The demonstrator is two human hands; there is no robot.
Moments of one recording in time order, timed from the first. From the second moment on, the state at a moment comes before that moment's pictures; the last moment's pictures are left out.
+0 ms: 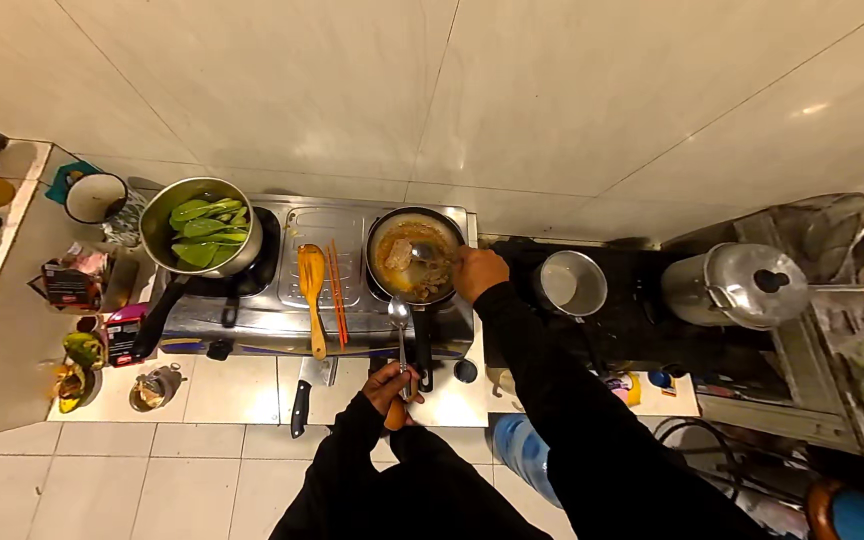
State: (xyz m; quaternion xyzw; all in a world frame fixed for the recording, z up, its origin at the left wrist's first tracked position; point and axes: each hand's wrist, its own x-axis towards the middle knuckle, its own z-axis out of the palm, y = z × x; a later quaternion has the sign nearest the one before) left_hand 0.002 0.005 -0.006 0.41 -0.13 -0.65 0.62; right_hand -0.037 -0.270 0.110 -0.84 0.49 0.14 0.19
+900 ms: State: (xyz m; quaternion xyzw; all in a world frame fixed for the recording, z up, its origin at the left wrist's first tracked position) left_hand 0.000 0.003 -0.005 0.41 -0.12 -0.66 0.62; right_hand -0.019 -0.230 0.115 -0.87 0.42 0.15 0.22
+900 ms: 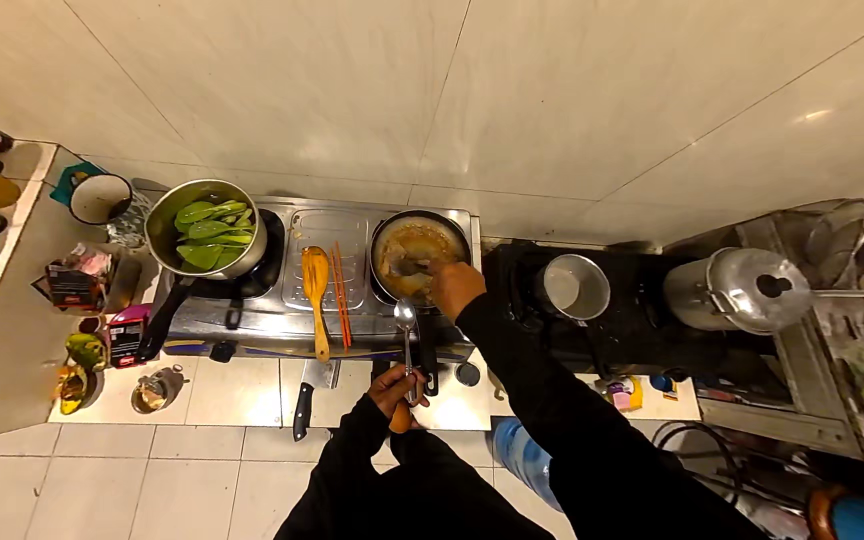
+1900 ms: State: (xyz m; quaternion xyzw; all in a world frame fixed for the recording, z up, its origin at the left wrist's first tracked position) left_hand 0.001 0.004 -0.004 0.41 -0.12 -0.66 0.62; right_hand -0.017 -0.246 0.103 -0.92 0.35 0.02 0.18
